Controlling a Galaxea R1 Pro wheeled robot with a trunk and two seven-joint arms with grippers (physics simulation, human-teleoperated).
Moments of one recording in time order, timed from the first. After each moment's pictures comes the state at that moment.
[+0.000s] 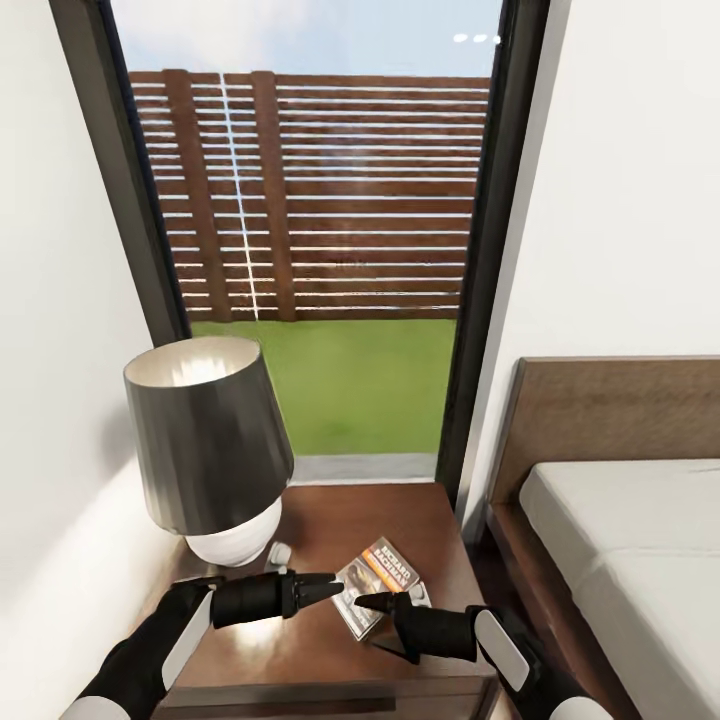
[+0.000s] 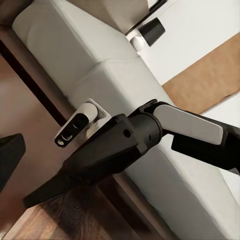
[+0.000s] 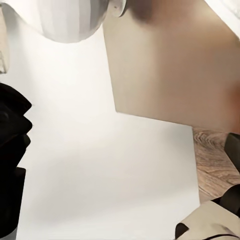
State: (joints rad) left arm -0.45 0.10 -0.17 -0.85 0.37 0.52 -1.23; right arm -0.49 0.01 0.18 -0.58 -0.79 0.90 0.66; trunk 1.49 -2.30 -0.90
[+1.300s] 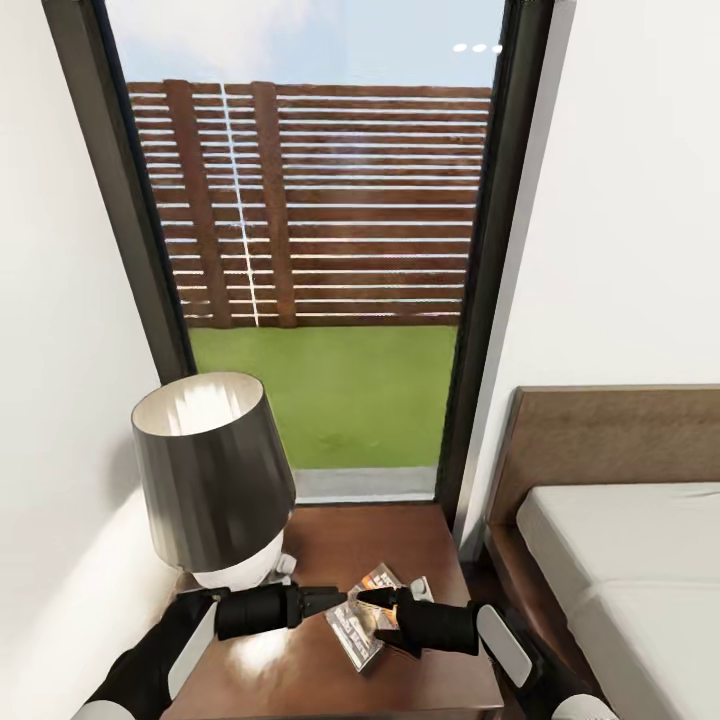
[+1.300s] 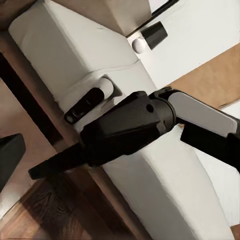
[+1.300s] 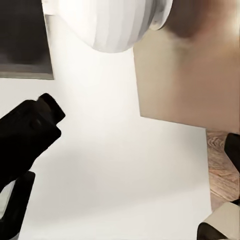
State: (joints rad) left arm -0.45 0.08 -0.17 -0.78 0.36 0.51 -1.21; right arm -0.49 0.00 0.18 -0.61 -0.79 0.90 0.66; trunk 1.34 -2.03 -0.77
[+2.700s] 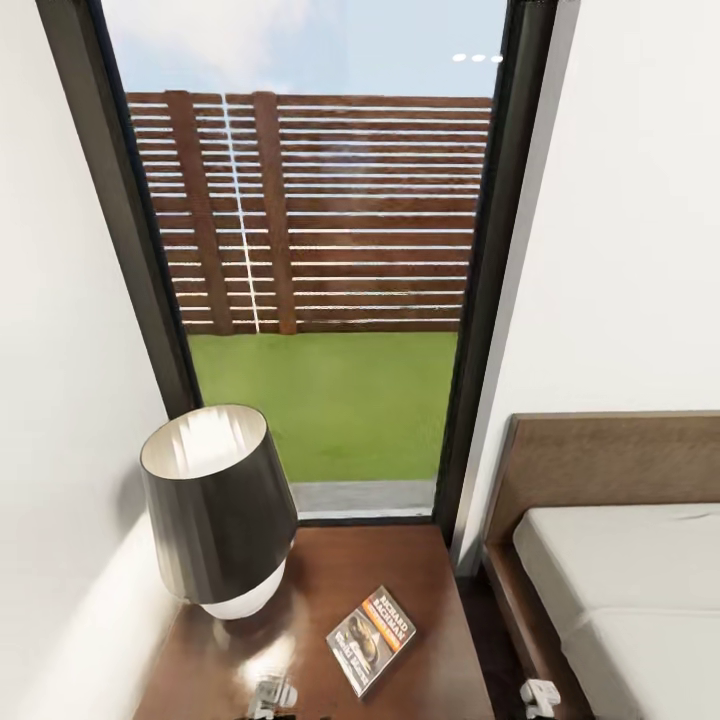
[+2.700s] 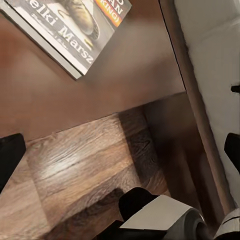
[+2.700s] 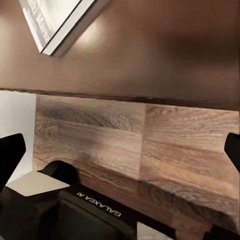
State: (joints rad) left arm -0.45 0.02 -0.20 -0.08 0.29 -0.05 -0.81; right arm -0.47 -0.23 0.18 -0.09 -0.26 0.14 0.81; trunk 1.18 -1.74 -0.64
